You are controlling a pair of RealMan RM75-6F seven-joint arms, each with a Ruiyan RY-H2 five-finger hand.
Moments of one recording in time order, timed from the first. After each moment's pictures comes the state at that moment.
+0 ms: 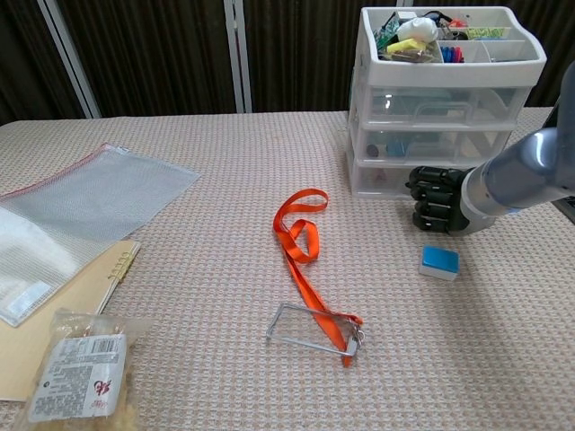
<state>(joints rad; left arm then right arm) -0.15 -1.06 -0.05 -1.72 1.35 1.34 0.11 0.80 -1.81 0.81 -1.20 0.23 0.85 0.08</state>
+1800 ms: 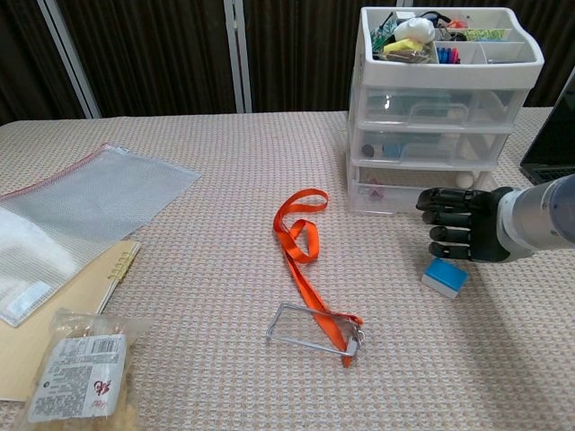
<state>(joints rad) -0.14 -1.07 -0.04 -1.73 1.35 1.36 0.14 0.58 -1.67 0.70 -1.65 0.10 0.92 0.09</state>
